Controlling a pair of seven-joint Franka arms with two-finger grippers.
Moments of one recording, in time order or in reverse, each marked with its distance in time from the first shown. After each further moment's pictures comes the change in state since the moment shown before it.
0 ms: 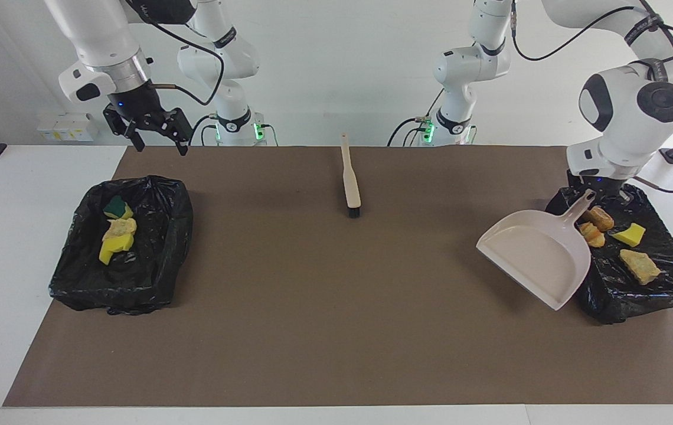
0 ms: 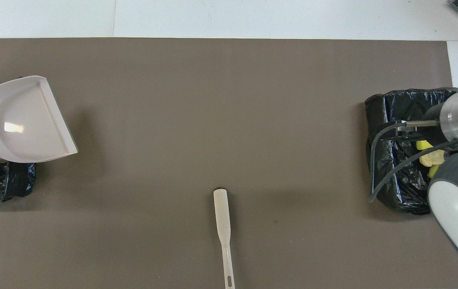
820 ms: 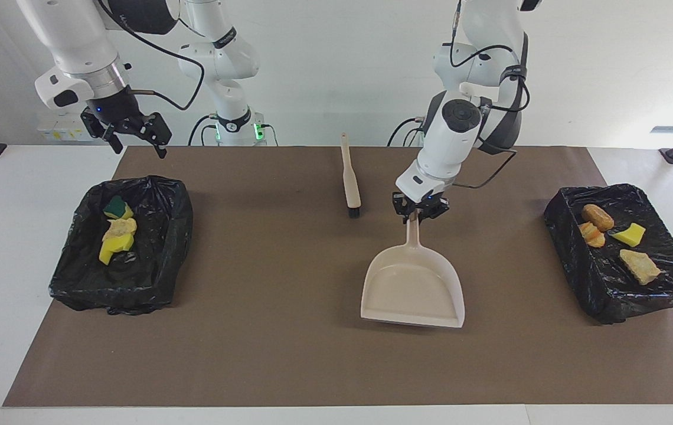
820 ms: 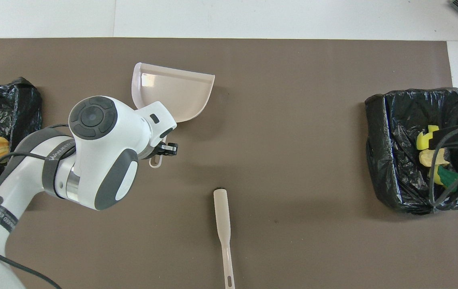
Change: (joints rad) left arm -0.493 0.099 -0.004 0.045 -0.332 0.171 -0.936; right arm -0.032 0.009 0.015 -0.012 -0.054 0.009 -0.094
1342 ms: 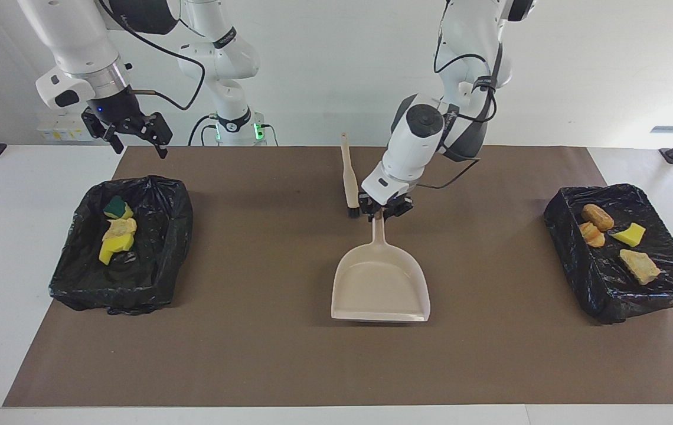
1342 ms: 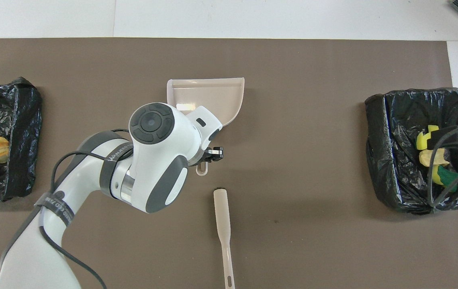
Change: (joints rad) left arm -0.181 0.163 0.002 0.114 -0.027 0.044 -0.190; right arm 0.000 0.000 0.001 0.000 0.000 0.000 0.000
